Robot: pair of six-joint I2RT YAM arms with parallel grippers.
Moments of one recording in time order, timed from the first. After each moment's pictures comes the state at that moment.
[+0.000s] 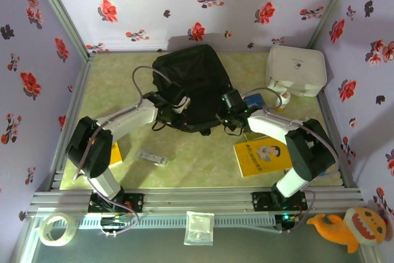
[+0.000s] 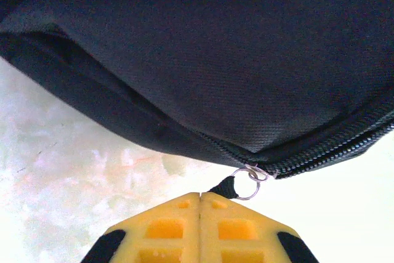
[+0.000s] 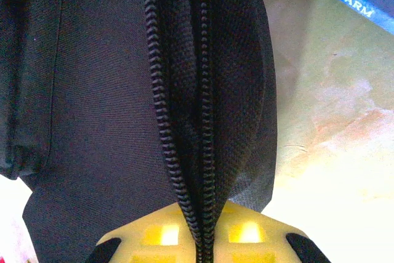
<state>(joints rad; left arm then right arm) -0.69 1.69 1.23 -0.76 0.00 -0.19 0.57 1.60 0.90 -0.24 -0.03 1.24</state>
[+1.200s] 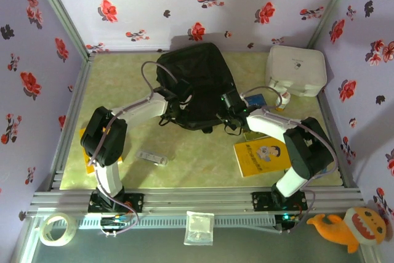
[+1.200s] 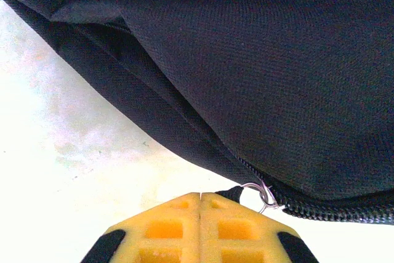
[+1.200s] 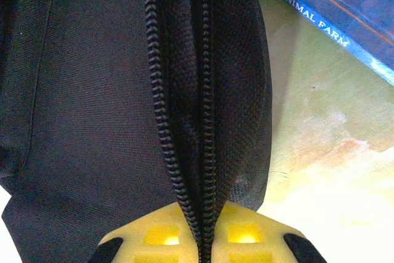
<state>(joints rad) -0.69 1.85 1.35 -0.80 -0.14 -0.23 0.57 1.62 0.91 -0.25 0.05 1.21</state>
